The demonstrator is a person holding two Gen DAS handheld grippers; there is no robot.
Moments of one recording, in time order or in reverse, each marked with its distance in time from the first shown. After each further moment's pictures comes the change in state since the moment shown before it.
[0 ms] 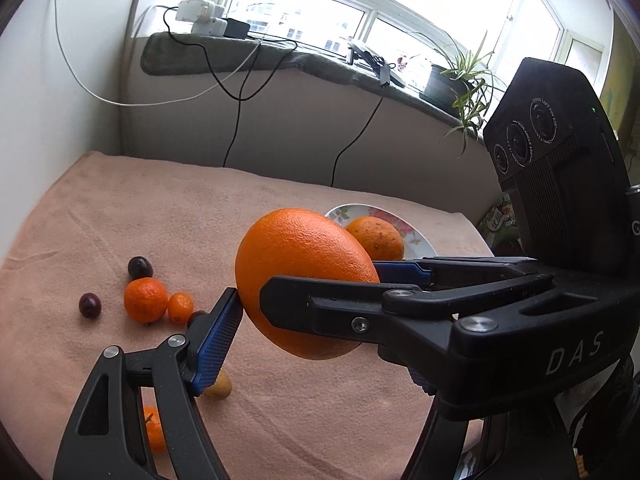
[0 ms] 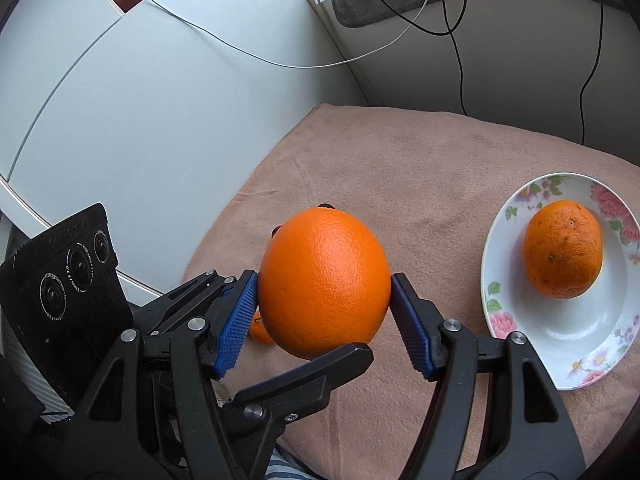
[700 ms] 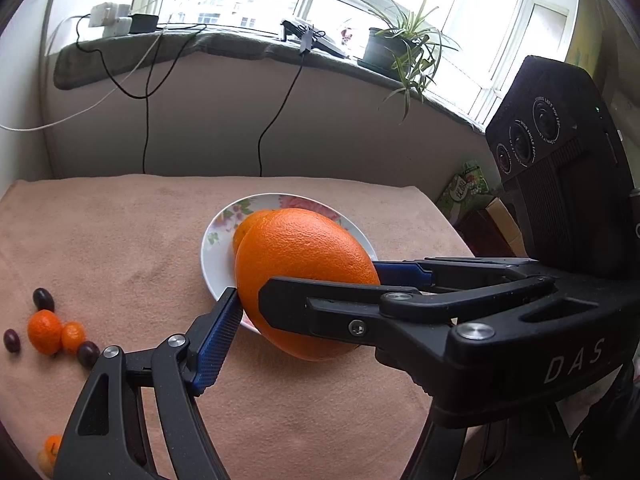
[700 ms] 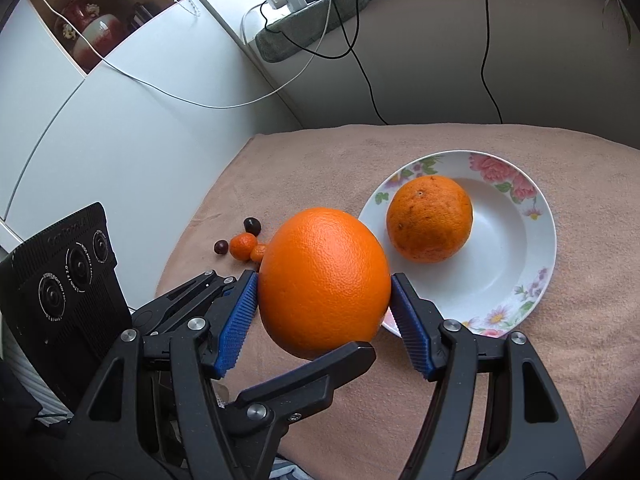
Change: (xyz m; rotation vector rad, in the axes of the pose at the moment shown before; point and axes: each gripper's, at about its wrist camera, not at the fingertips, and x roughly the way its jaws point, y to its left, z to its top) left arm 0.053 -0.083 0.007 0.121 0.070 -0.117; right arm -0.072 -0.080 -0.026 0.141 -0.089 -0.099
